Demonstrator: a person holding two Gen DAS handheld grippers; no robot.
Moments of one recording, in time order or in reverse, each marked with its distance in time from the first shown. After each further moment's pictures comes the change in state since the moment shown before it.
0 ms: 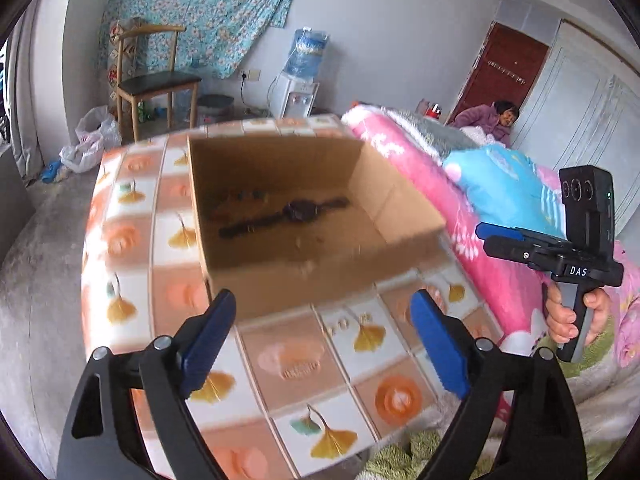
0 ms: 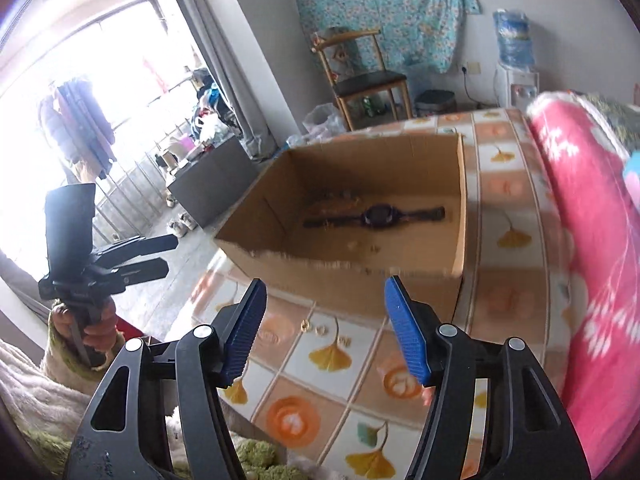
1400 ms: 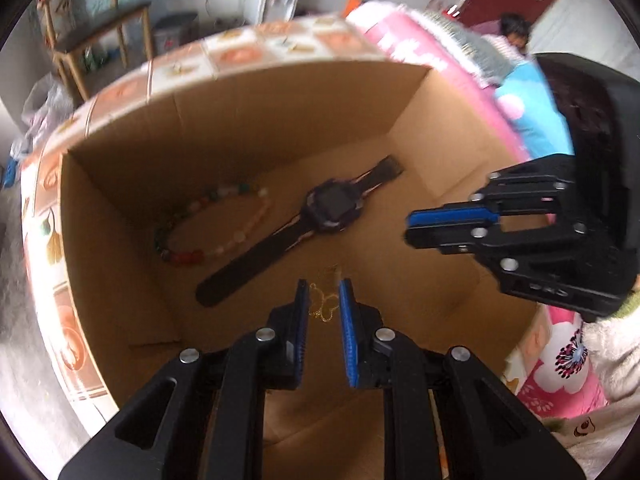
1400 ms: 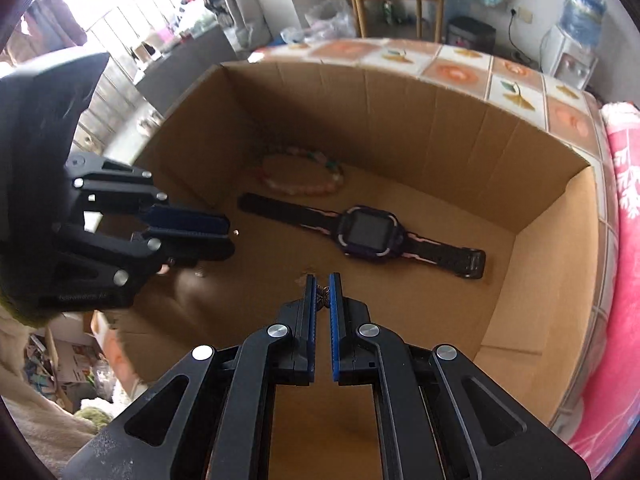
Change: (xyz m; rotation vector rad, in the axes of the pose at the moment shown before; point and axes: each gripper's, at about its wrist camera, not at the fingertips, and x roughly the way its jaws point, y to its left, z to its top) left arm 0.189 0.047 0.114 0.095 0.440 -0.018; right arm 0.173 -0.032 0.111 -0.188 0.432 -0.063
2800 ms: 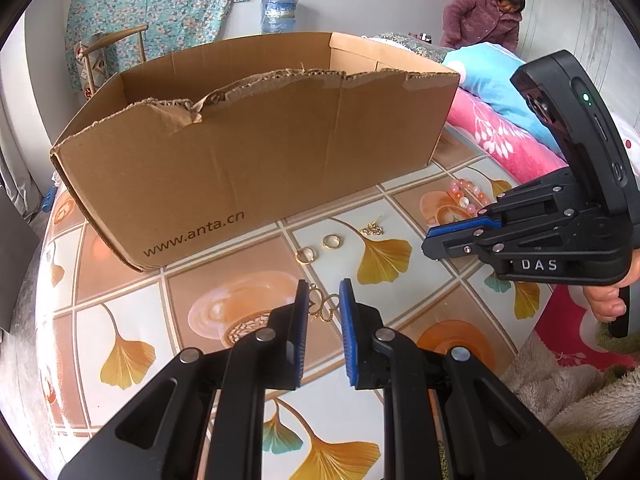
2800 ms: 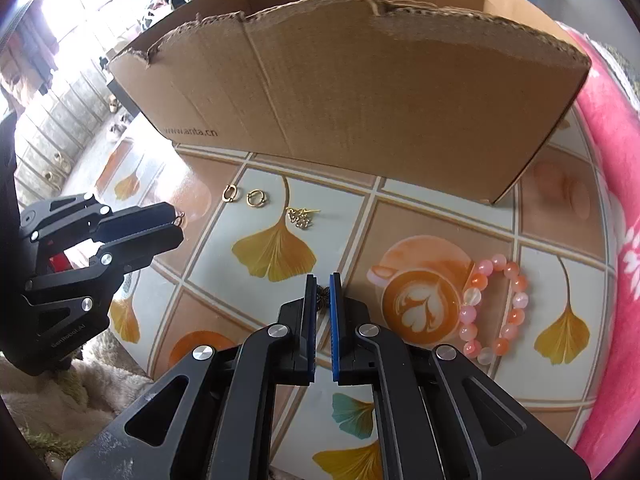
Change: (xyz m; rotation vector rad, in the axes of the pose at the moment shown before) left arm 0.004 -0.111 -0.199 0.083 -0.338 0.155; right arm 0.013 0.027 -0.177 0.137 -0.066 -0.107
